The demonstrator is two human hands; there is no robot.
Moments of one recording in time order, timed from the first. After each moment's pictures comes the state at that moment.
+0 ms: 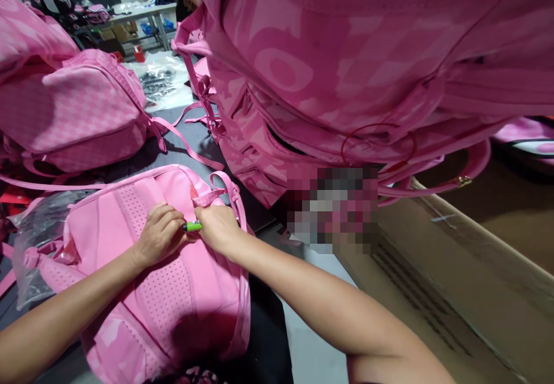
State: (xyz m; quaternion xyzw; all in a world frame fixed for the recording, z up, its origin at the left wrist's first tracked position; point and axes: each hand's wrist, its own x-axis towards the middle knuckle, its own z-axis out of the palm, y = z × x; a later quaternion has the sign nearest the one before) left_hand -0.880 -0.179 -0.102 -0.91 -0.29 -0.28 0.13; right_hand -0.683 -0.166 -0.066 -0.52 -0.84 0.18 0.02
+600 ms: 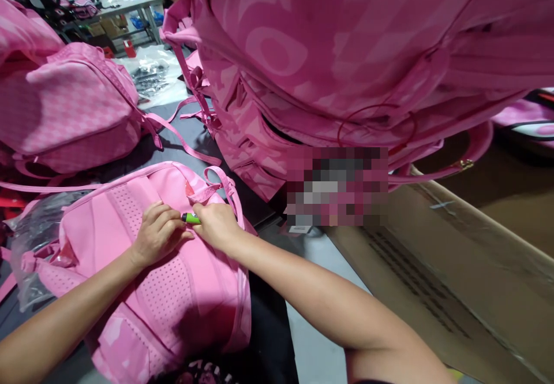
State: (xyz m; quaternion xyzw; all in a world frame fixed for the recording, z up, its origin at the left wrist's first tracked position) left_hand -0.882 -0.181 -0.104 -0.90 -0.29 -0.30 0.14; right_hand -0.682 -0.173 -0.081 -0.54 -0.82 0.17 0.08
